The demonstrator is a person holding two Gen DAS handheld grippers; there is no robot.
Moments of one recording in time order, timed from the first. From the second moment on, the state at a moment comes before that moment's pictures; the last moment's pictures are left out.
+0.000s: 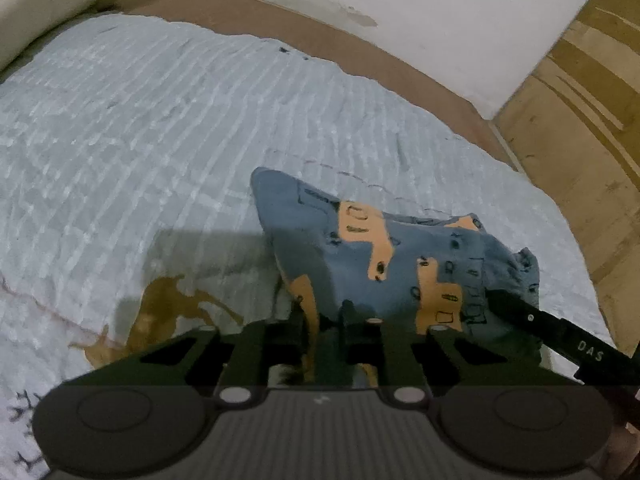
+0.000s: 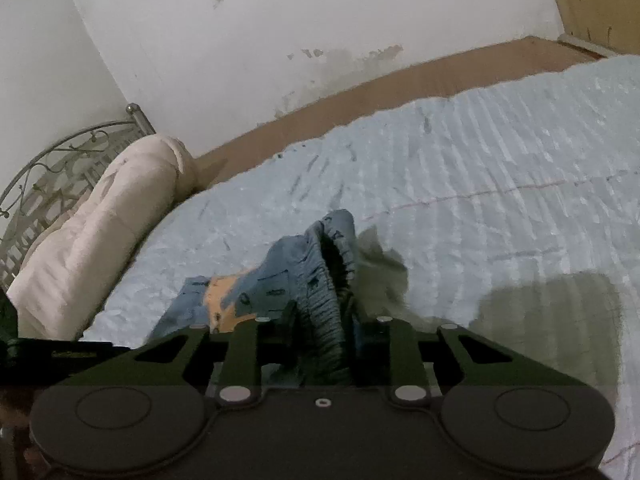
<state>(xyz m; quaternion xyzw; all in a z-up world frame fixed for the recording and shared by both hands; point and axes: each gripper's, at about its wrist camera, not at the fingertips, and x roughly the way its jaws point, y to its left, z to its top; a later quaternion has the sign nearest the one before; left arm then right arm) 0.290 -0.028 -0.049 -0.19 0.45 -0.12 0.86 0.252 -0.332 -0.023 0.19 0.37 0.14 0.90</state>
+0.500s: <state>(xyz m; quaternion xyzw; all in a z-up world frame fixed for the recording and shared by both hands) 0.302 0.053 0.015 -0.13 0.40 -0.11 0.90 0.253 -0.246 0.031 0.22 0.32 0.18 0.90</state>
